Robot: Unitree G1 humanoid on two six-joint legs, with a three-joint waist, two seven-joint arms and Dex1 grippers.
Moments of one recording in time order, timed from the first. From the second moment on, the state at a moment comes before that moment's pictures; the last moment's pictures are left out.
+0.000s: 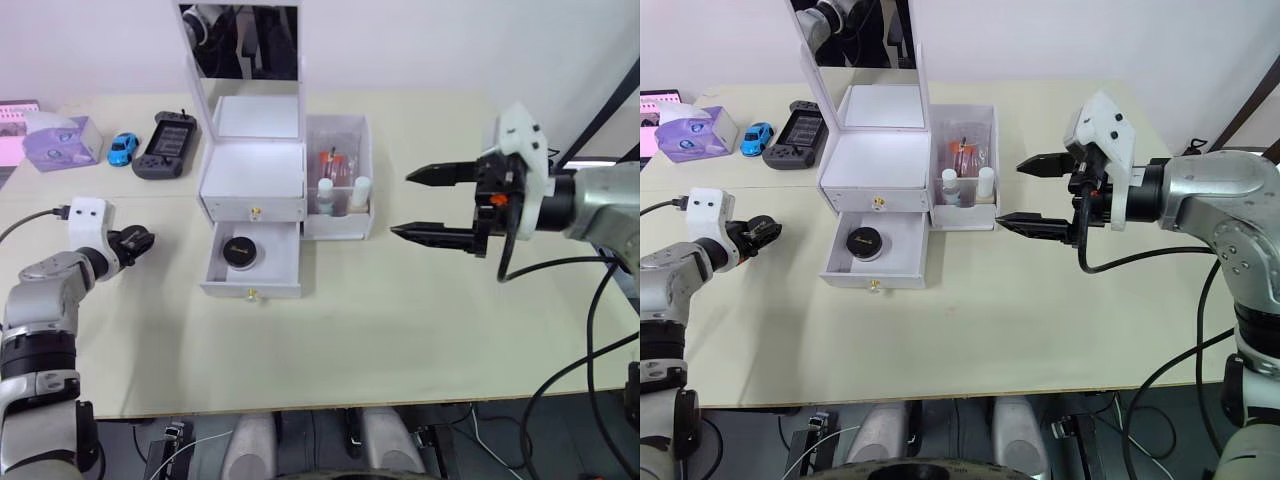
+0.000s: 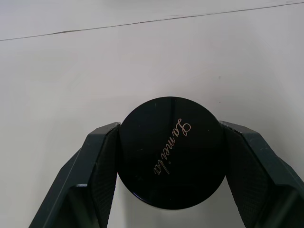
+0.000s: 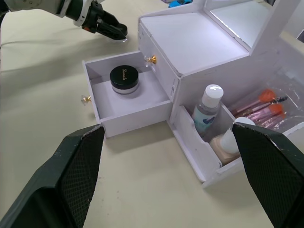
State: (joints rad) left arm -0.45 0.73 0.30 0.40 -0.25 0.58 -0.49; right arm -0.69 -0.97 -0.09 -0.42 0.76 0.98 0.91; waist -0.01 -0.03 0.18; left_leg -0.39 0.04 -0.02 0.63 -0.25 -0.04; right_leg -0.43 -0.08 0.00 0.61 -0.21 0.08
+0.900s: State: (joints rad) left arm -0.64 0.91 -0.01 -0.27 -0.62 0.79 -1.03; right arm -0.67 -0.95 -0.13 -0.52 0.88 1.05 0.86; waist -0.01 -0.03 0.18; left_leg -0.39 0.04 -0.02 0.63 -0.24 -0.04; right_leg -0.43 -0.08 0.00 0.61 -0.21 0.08
